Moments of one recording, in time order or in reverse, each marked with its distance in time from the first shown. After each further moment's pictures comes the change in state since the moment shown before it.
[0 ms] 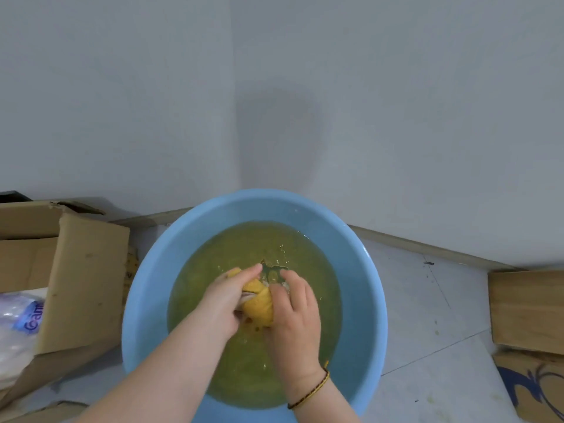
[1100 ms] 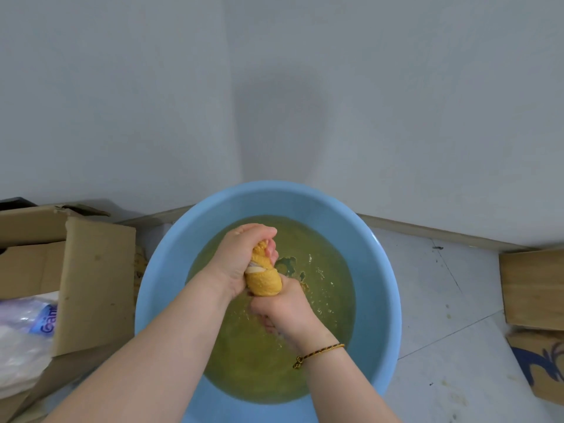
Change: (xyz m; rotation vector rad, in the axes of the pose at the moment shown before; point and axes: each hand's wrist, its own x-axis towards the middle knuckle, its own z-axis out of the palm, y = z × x) left_hand 0.010 0.032 0.011 0.213 -0.333 0.356; right_hand 0.040 -0.022 -0.014 0.939 -0.844 1.011
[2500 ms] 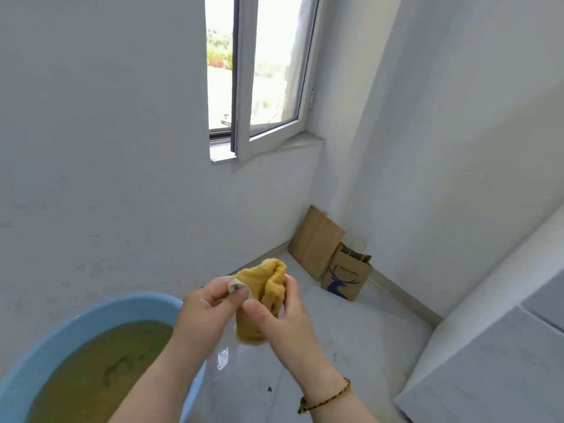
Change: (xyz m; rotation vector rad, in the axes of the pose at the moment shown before) left_hand -0.331 0.003 0.164 0.479 -0.773 0.462; right_hand -0.396 0.036 -0.035 0.275 0.936 -0.702
